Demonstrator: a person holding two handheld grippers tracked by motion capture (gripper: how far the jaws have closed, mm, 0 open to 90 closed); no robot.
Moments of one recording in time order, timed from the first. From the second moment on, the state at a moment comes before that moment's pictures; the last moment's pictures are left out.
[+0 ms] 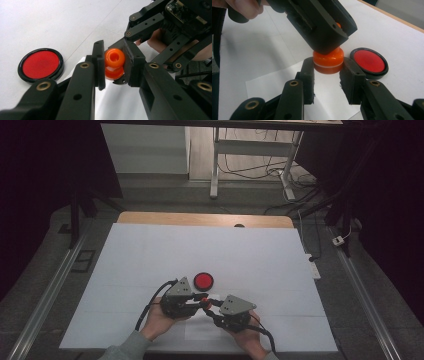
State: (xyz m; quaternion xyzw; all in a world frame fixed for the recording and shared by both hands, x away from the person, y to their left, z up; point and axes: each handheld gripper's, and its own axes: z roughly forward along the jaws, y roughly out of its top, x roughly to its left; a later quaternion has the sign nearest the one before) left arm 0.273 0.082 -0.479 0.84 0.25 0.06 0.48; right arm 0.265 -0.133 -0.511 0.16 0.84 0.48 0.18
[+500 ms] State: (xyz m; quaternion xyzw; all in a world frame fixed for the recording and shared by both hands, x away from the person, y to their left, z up) left arm 0.272 0.082 -0.480 0.84 0.25 0.06 0.48; right arm 0.265 -0.134 -0.512 0.16 0.84 0.48 0.18
